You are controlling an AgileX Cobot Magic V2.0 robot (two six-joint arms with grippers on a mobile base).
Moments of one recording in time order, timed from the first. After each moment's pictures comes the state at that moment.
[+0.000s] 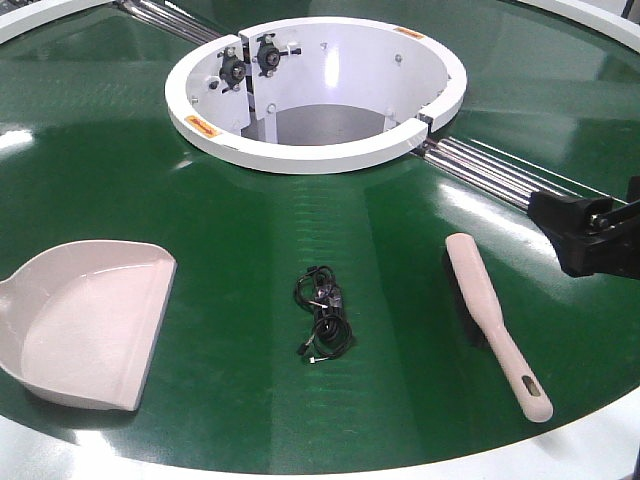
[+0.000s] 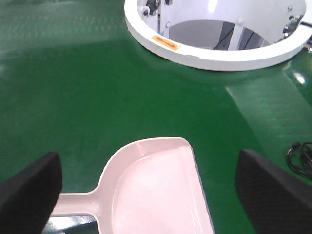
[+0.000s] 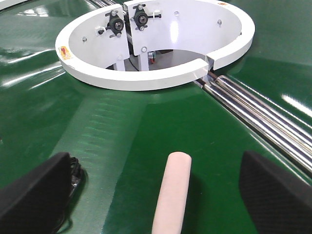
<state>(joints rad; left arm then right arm) 0.04 0.92 -0.96 -0.19 0.66 0.26 0.09 0.89 -0.71 0.53 0.31 -0.51</state>
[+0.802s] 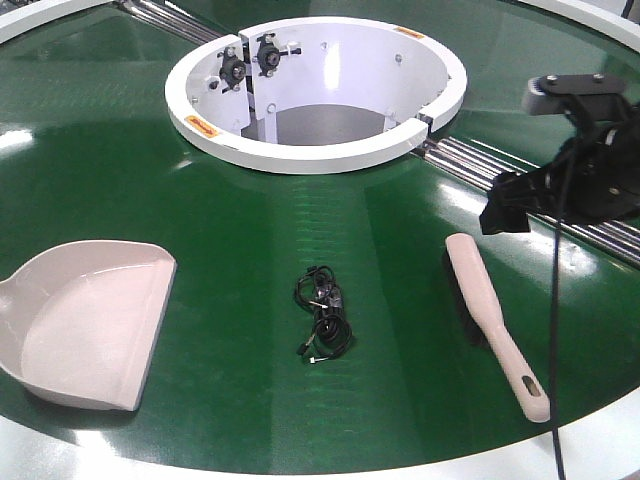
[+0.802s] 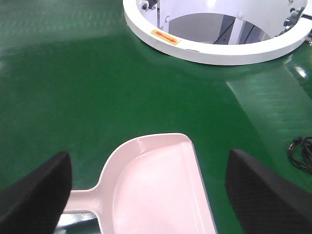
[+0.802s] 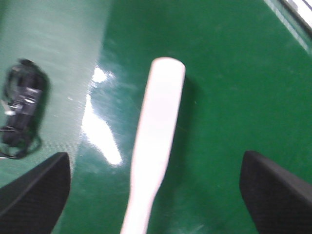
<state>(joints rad) 0.04 0.92 -0.96 -0.19 0.67 0.27 0.09 1.53 -1.30 0.15 0.93 -0.15</state>
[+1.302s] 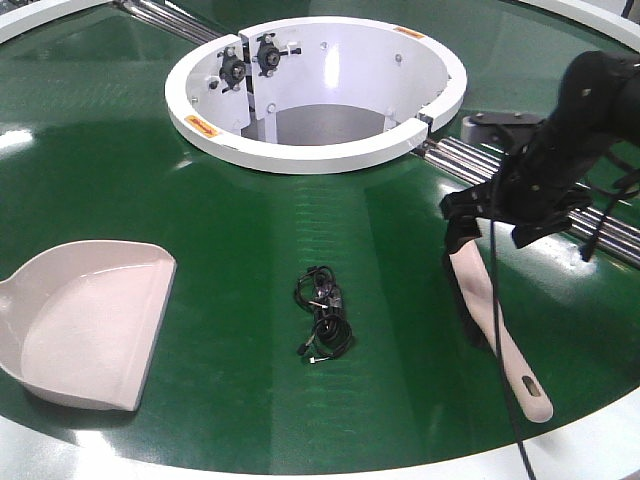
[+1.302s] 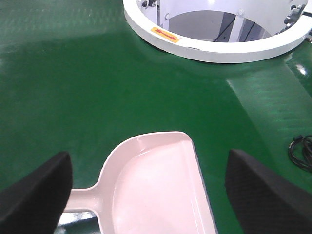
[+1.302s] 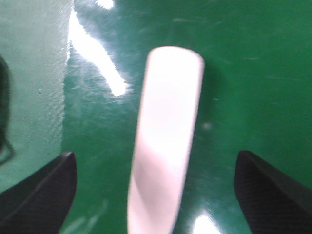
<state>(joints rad) 0.04 0.93 -0.96 -0.19 0.67 0.27 0.13 1.90 -1.57 0.14 1.10 -0.09</state>
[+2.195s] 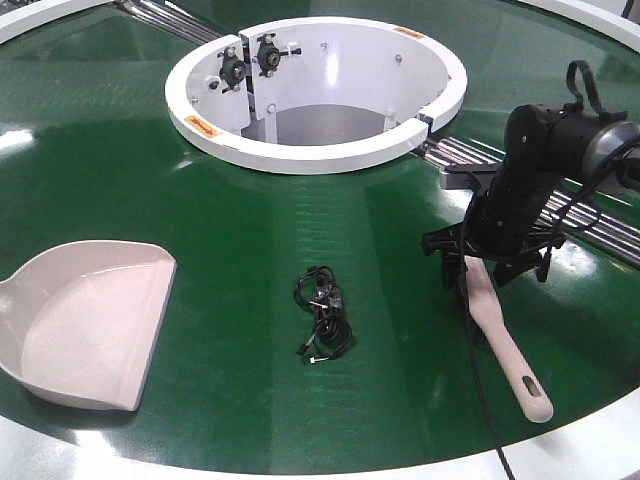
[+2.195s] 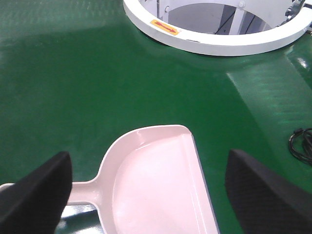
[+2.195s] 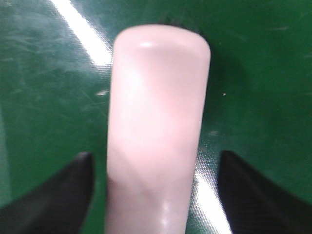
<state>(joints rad) 0.04 0.93 -0.96 -0.19 0.70 0.27 0.15 2.05 -1.58 0.06 1.09 0.02</state>
